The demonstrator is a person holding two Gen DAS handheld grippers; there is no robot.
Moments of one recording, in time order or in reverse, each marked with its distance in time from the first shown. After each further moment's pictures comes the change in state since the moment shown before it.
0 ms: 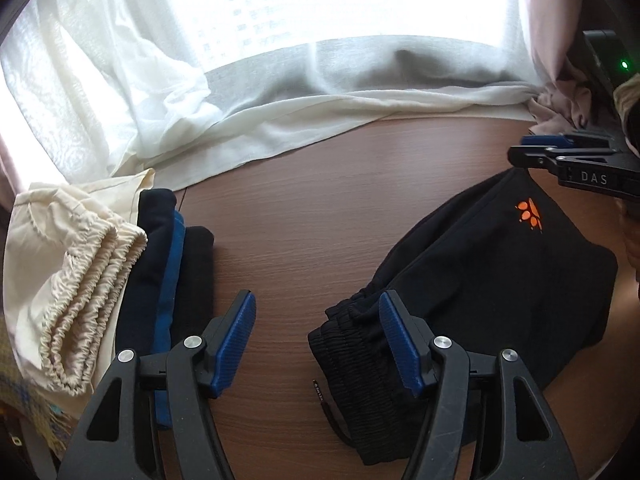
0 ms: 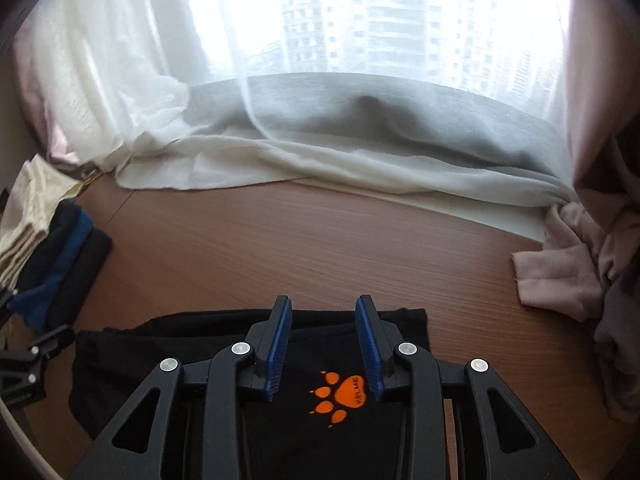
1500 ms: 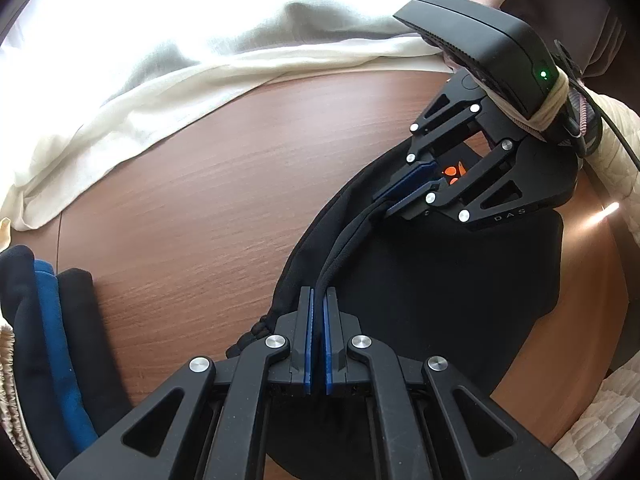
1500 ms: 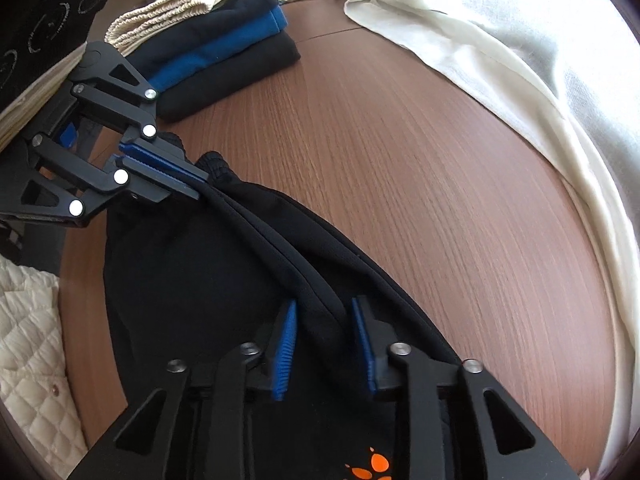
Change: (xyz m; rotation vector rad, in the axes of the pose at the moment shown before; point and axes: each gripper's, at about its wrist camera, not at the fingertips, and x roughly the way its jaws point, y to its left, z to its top) left arm 0.049 -0.029 0.027 0.147 0.145 -0.340; right arm 0.090 0.064 0.000 -0.729 0.386 0.510
